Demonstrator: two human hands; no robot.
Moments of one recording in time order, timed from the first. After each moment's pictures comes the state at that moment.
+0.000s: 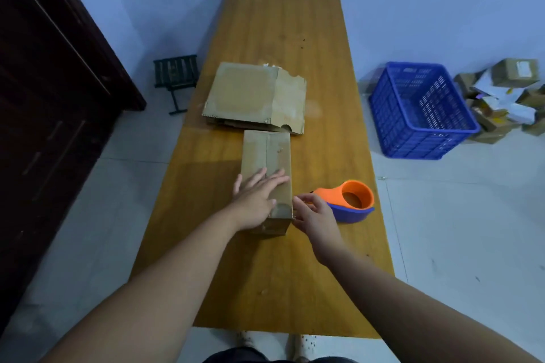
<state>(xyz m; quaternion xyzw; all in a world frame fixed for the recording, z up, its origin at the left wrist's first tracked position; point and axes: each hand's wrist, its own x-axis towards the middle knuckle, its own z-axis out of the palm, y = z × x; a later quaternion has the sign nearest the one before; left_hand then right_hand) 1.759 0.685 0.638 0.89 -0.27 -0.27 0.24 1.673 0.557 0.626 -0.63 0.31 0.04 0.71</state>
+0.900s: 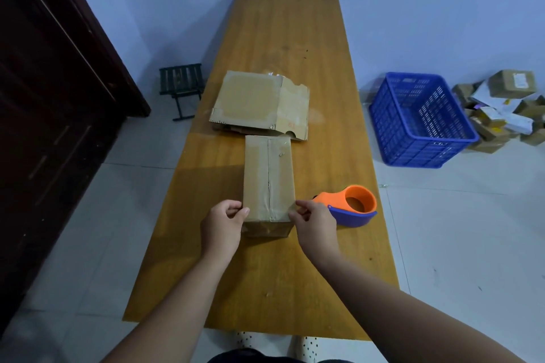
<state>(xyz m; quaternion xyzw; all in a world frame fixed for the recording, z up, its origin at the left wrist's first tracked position) 1.716 0.734 0.631 0.89 0.07 -0.09 0.44 1.672 0.574 0.626 -0.85 0.28 -0.01 0.44</state>
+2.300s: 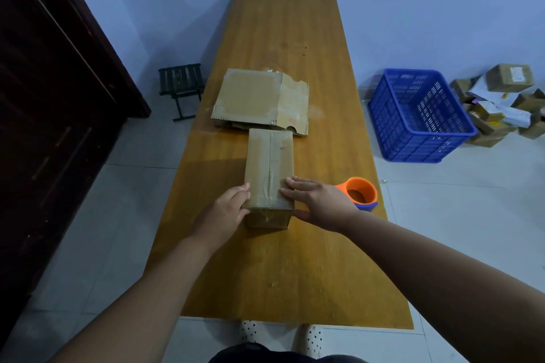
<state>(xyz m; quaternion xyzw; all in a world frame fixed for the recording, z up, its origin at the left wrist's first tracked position) 1.737 0.765 0.615 0.93 -0.29 -0.06 0.24 1.694 0.523 0.636 -0.97 -0.20 0.06 0.12</state>
